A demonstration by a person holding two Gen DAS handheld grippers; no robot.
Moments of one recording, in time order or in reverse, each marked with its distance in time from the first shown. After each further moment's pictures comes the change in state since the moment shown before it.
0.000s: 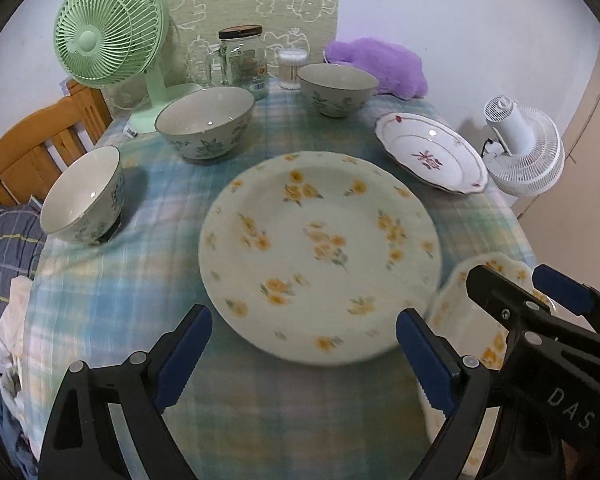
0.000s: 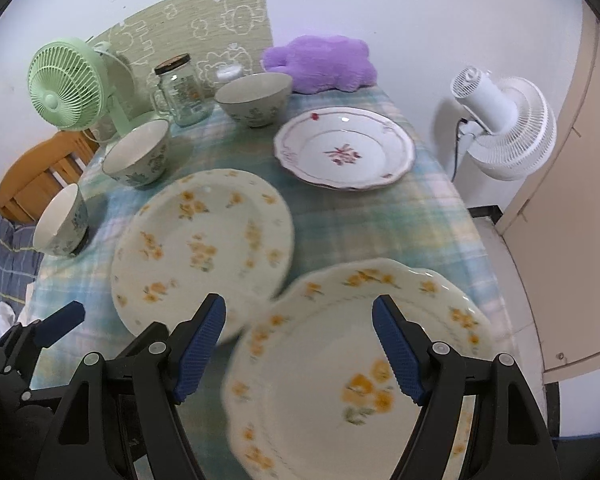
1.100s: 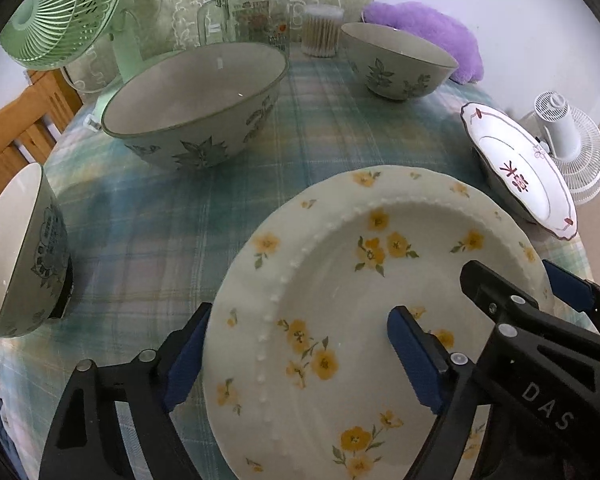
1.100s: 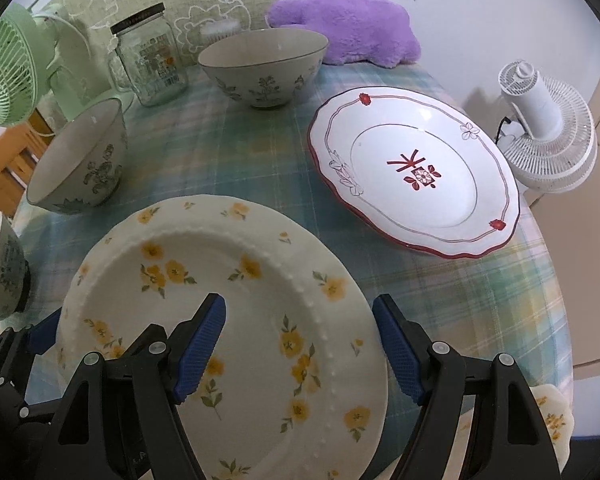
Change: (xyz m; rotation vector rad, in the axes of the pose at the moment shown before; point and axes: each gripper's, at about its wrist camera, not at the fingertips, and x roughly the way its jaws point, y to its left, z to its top) left arm 0.111 0.041 0.058 0.002 0.100 -0.001; right arm 0.134 0.044 0.064 -0.001 0.094 -0.085
